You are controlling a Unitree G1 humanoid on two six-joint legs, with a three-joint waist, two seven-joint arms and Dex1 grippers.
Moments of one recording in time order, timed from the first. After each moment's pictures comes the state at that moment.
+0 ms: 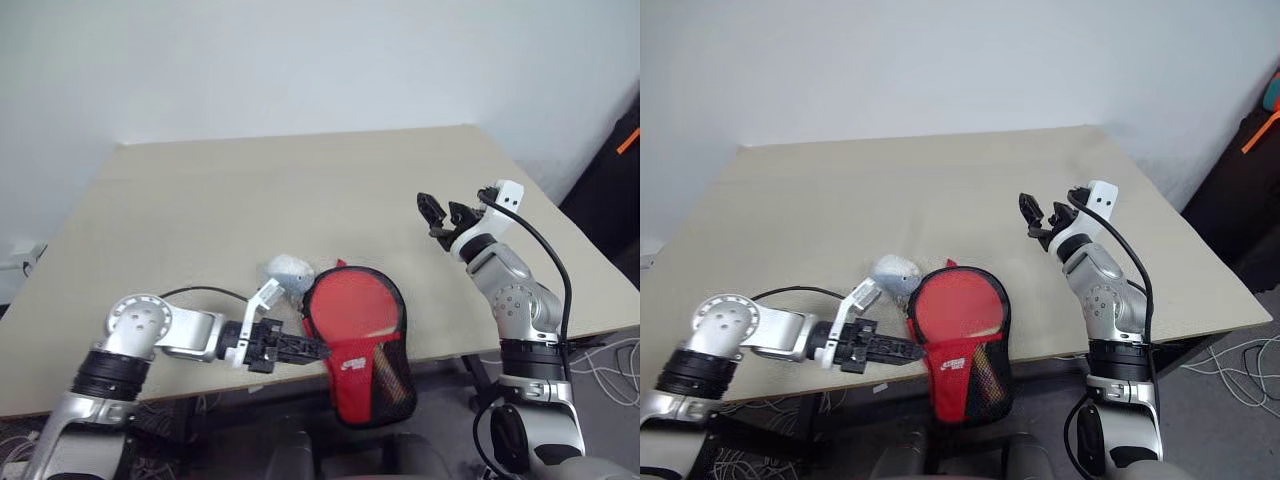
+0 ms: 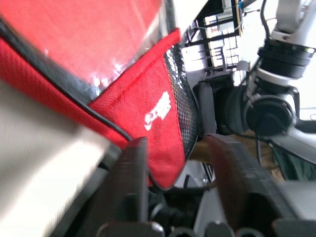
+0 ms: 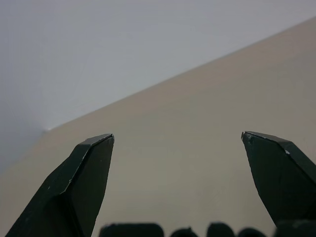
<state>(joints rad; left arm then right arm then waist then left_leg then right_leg) -0.41 0.81 -0.13 0.09 -1.57 1.53 -0.41 -0.54 -0.17 -0.21 0.09 0.58 0.56 0.19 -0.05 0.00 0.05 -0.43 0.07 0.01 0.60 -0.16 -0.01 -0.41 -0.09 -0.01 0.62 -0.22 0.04</state>
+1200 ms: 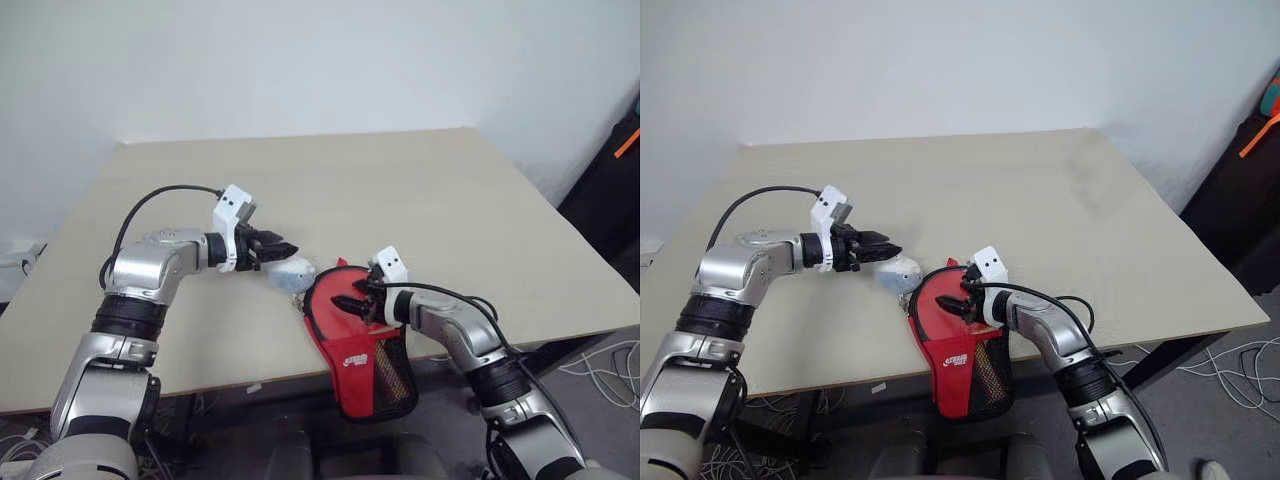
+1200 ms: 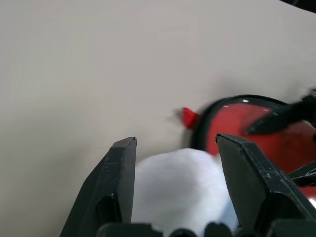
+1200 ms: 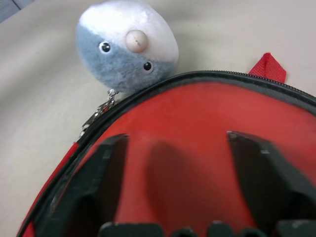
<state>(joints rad) -0.72 0.67 -0.15 0.40 -0.44 0.69 -0.90 -0.46 -0.17 0.28 0.11 0.35 0.71 0.53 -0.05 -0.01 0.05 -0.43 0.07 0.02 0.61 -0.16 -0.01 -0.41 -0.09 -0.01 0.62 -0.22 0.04</state>
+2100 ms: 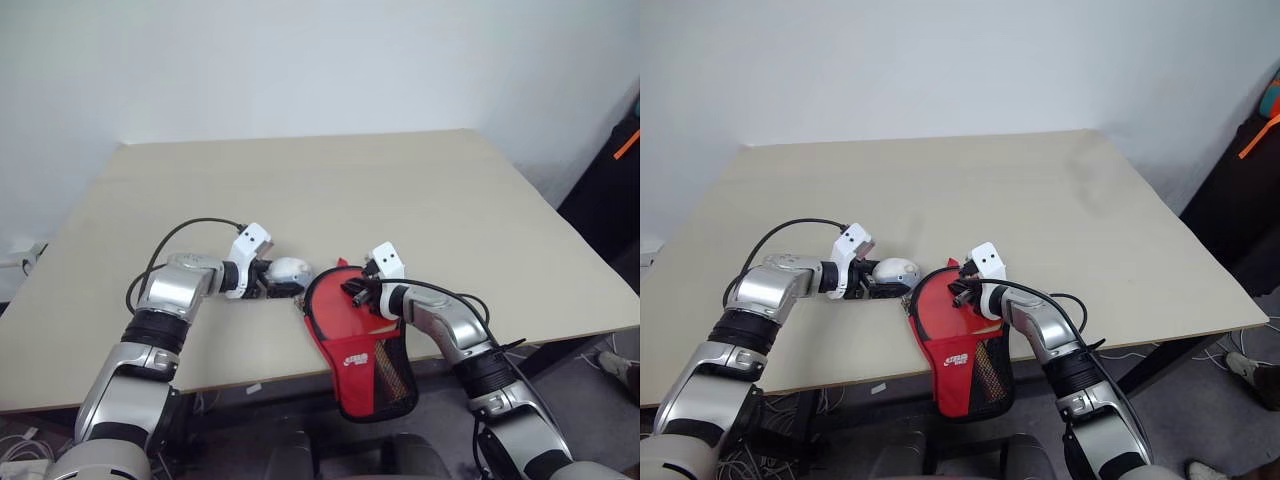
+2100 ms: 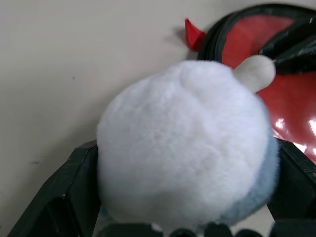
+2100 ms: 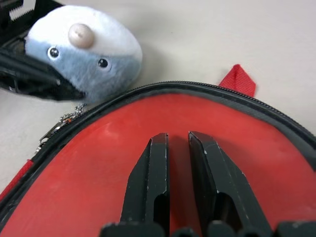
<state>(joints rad) -0.67 0.57 -0.21 0.54 -0.19 0.58 -1.00 -0.50 -0.13 0.25 0.23 0.24 0.63 0.51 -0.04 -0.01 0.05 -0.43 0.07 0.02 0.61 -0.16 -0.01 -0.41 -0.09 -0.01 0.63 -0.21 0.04</state>
